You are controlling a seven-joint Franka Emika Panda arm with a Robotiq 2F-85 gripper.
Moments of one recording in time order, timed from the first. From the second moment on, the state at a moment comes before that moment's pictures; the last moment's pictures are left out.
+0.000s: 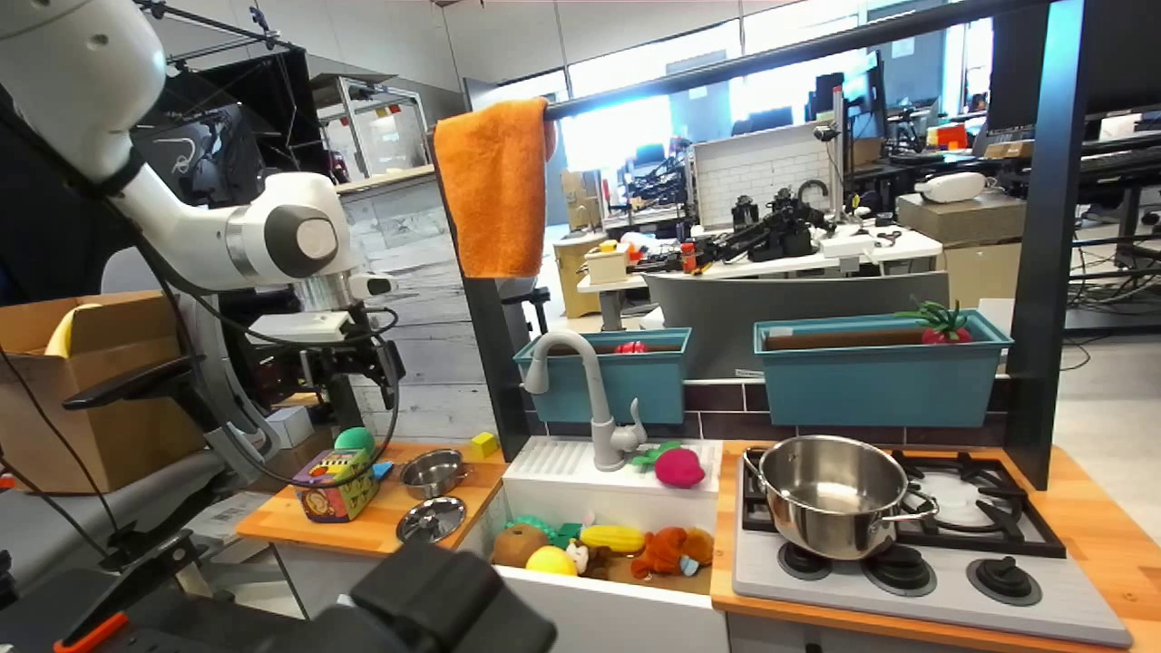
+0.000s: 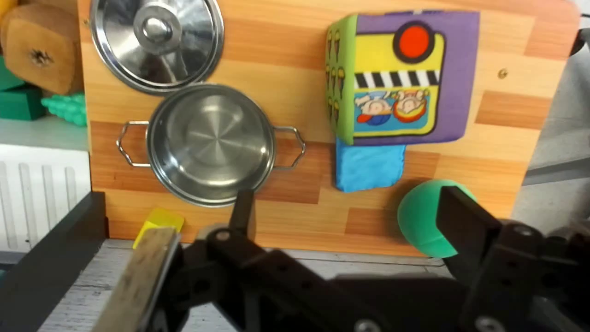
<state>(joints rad) 0.26 0.84 0.06 -1.64 0.00 2.48 0.12</state>
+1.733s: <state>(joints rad) -0.12 0.00 0.24 -2.36 0.56 3.45 0.00</state>
